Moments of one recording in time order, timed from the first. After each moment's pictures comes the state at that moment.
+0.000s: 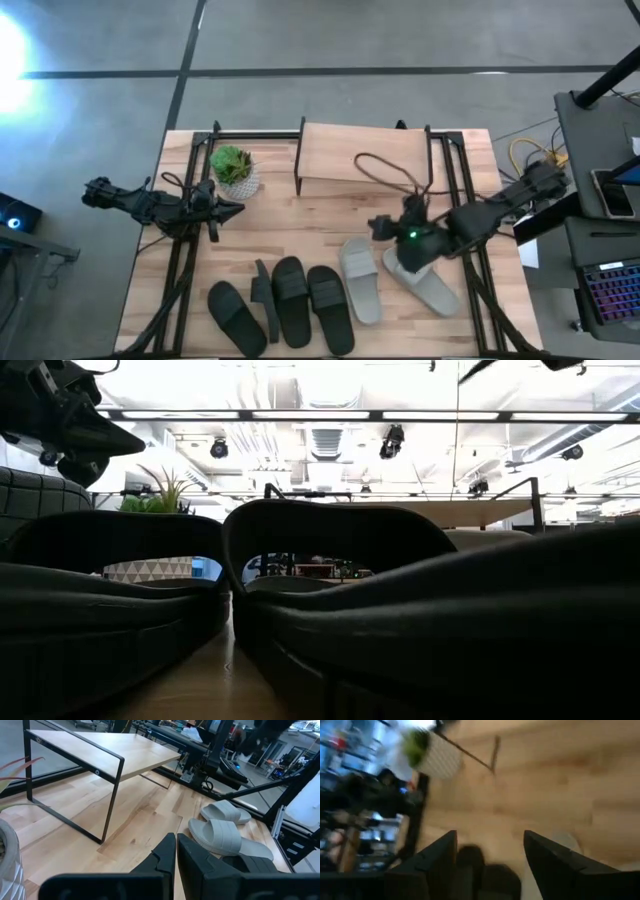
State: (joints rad) left arm -0.34 0.14 0.26 -0.38 -0.55 -0.49; right arm 0.49 1.42 1.34 -0.98 0.72 1.89
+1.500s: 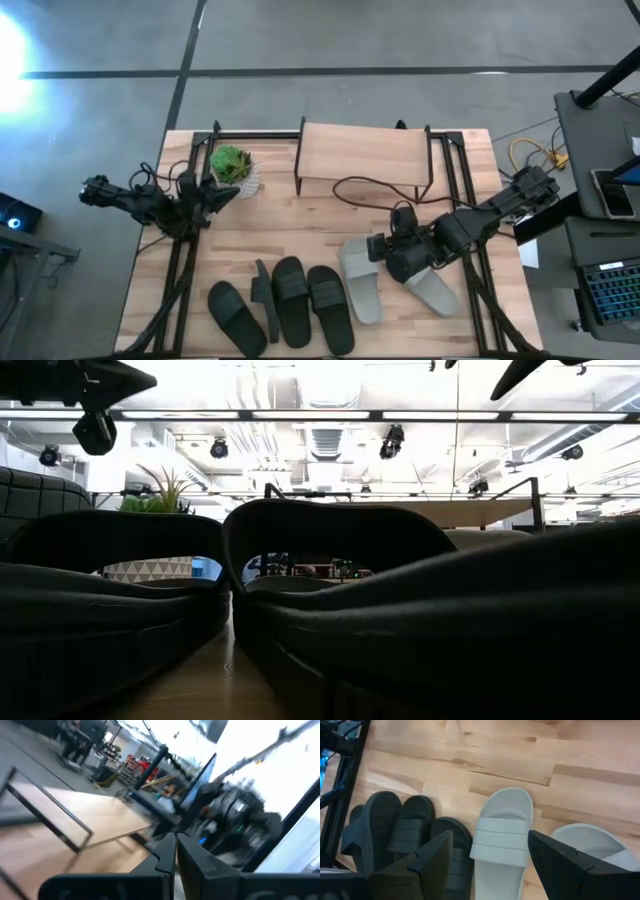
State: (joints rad) left arm -0.34 0.20 0.26 0.11 -0.63 -0.56; right arm 0.50 1.52 1.46 -1.16 0.50 1.77
